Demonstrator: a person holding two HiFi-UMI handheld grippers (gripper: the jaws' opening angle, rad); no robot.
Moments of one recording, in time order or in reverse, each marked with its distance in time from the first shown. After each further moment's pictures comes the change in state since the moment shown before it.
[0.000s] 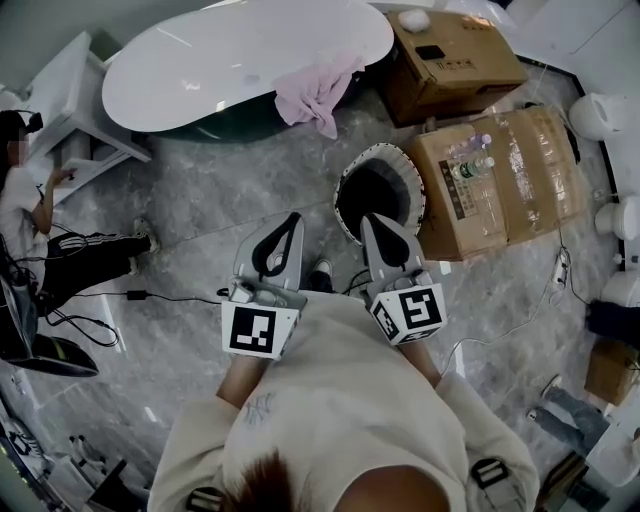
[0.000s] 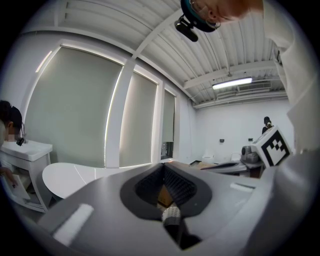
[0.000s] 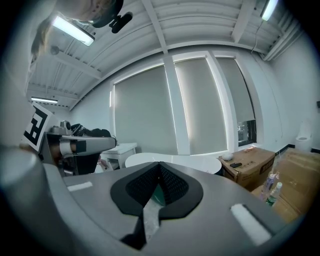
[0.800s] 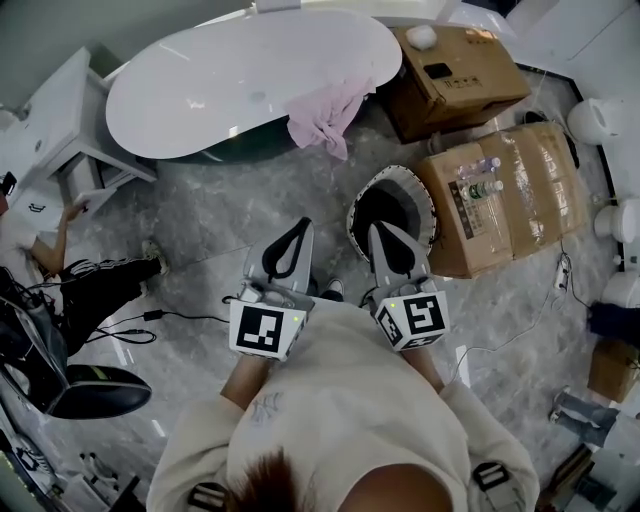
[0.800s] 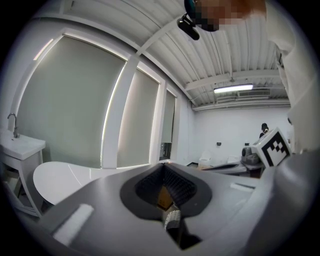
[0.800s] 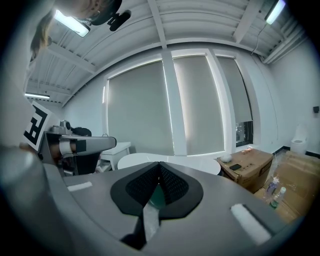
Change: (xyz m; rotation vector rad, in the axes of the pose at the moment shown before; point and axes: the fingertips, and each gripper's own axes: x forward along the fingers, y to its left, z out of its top) left arm 0.038 0.081 0.016 -0.030 0.005 -0.071; right arm 0.081 0.016 0.023 0.001 0.023 -0.075
